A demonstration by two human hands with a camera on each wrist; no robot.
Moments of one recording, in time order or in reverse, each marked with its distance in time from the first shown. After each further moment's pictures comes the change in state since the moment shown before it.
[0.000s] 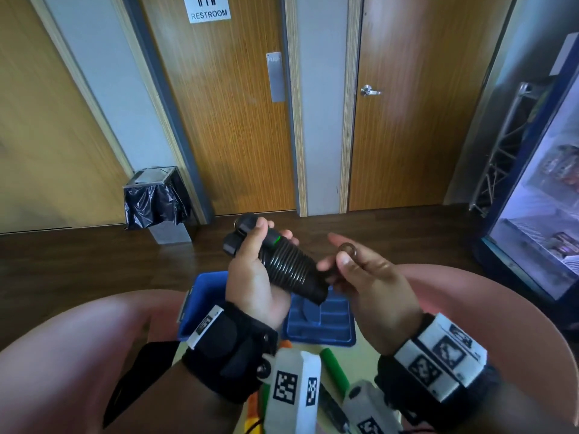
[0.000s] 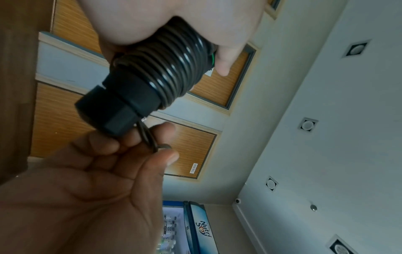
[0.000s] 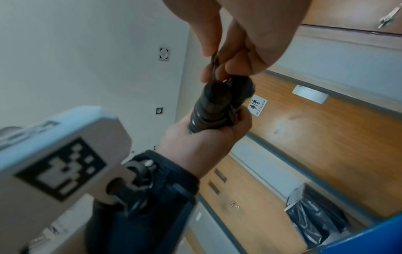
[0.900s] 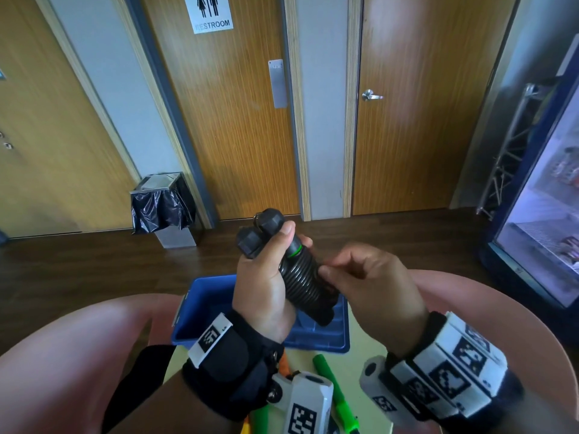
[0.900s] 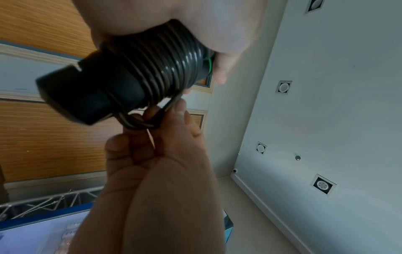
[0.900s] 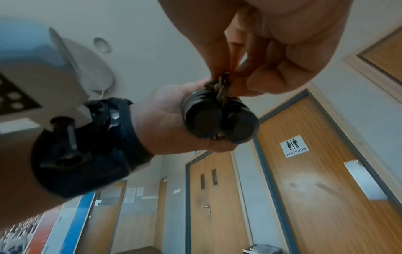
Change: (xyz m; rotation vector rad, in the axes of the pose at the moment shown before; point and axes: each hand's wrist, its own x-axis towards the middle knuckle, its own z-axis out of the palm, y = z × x) left_hand -0.023 -0.023 0.036 0.159 -0.100 0.125; right_hand -0.005 -0.035 -0.030 -0.412 -0.033 -0.166
